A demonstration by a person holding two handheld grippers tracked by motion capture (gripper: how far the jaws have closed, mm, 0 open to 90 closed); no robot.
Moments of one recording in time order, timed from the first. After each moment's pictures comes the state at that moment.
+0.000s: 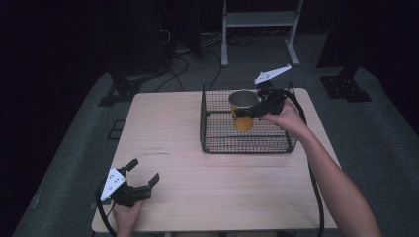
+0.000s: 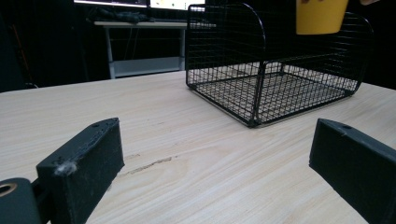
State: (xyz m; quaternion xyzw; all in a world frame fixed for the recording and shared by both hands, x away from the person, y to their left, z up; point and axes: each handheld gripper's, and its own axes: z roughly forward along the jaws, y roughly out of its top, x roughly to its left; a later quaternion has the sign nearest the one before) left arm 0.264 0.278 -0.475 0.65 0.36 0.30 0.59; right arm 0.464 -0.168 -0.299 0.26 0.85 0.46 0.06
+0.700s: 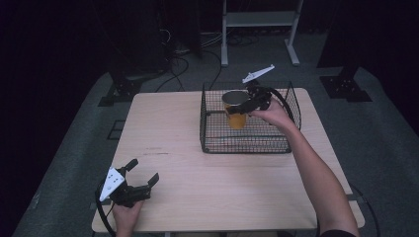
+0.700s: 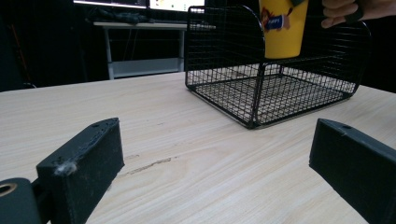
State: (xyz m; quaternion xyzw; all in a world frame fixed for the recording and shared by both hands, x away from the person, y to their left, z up) left arm 0.264 0.279 -0.475 0.65 0.37 0.30 0.60; right arm 0.510 -0.148 -0.334 0.27 0.86 0.43 0.05
